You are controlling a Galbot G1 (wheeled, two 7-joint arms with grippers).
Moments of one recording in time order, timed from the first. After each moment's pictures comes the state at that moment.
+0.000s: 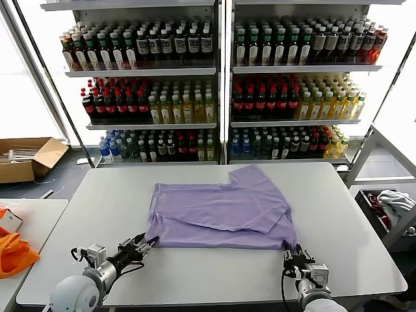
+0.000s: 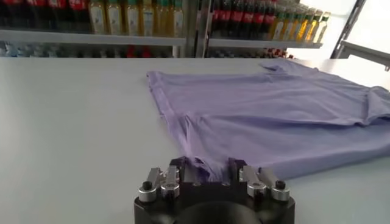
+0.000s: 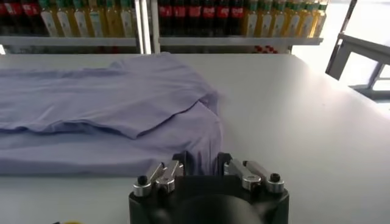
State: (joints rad) left arm 1.34 -1.00 -0.46 -1.84 -0.58 0.47 0.17; right arm -1.47 1.30 0.48 2.02 0.29 -0.51 0.21
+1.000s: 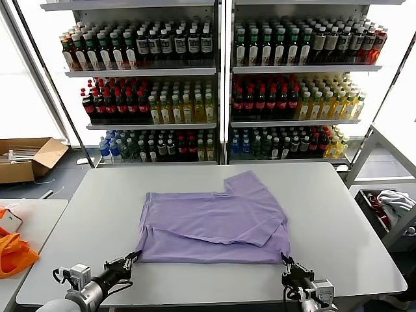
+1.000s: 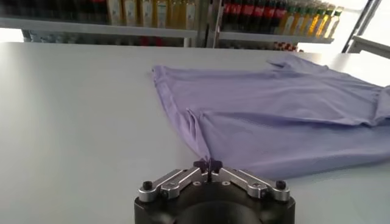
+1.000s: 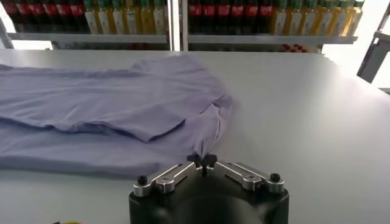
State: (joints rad) left arm 1.60 -1.01 -0.64 -2.02 -0.59 0.48 0.16; right arm -1.70 1.21 0.49 2.20 0.31 -0.47 0.13
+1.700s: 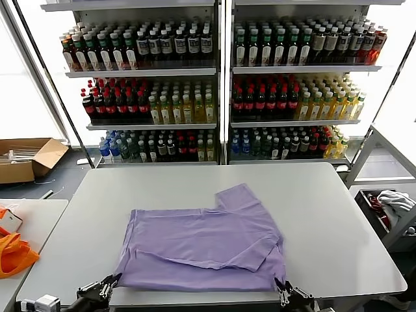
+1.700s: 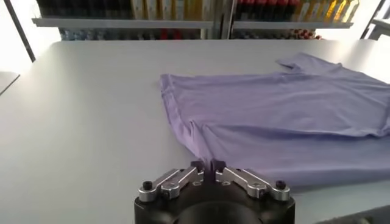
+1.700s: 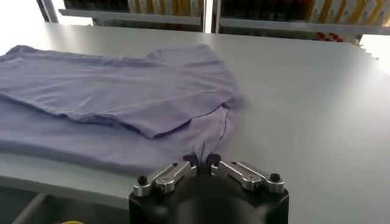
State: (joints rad) left arm 1.89 -1.07 -0.86 -2.22 -0.55 0.52 0.18; right arm -1.83 1.16 0.51 2.32 0.28 -0.46 0.06
